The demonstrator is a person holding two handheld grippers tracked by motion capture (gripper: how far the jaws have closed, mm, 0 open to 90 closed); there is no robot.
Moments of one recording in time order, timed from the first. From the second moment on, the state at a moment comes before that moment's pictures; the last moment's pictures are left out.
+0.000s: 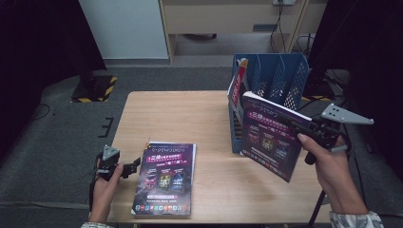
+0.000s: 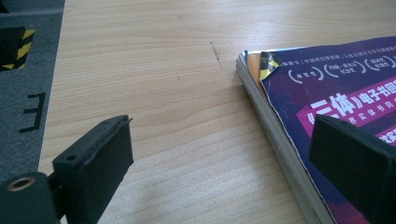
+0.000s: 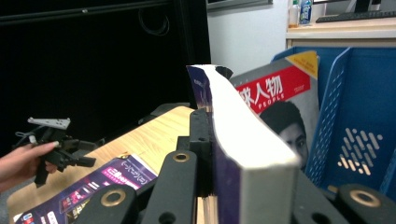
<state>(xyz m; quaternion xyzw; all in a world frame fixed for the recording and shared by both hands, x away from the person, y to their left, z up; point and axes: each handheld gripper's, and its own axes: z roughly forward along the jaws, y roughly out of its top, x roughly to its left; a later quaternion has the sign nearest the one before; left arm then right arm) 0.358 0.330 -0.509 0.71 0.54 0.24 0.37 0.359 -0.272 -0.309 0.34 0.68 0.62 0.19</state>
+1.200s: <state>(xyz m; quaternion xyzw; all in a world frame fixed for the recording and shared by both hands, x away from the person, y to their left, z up) 0.359 0.326 -0.510 0.72 0.54 0.24 0.36 0.422 -0.291 -0.266 0.41 0.65 0.59 0.26</state>
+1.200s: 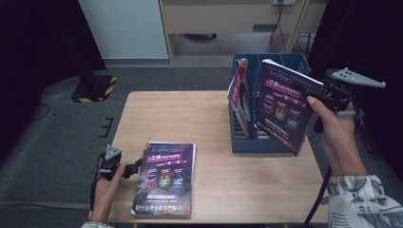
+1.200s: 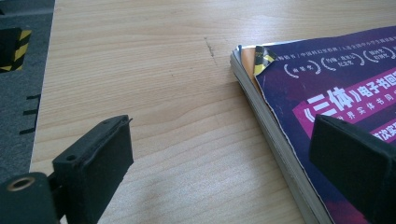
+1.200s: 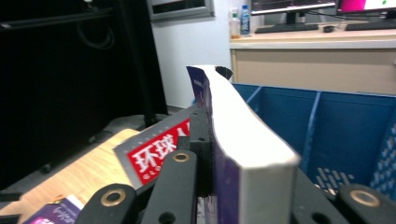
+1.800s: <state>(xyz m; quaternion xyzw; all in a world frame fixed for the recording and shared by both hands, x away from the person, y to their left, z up) 0.357 0.326 -0.509 0.72 0.54 0.24 0.37 0.455 -0.283 -0.272 0.45 0.64 0.55 0.30</state>
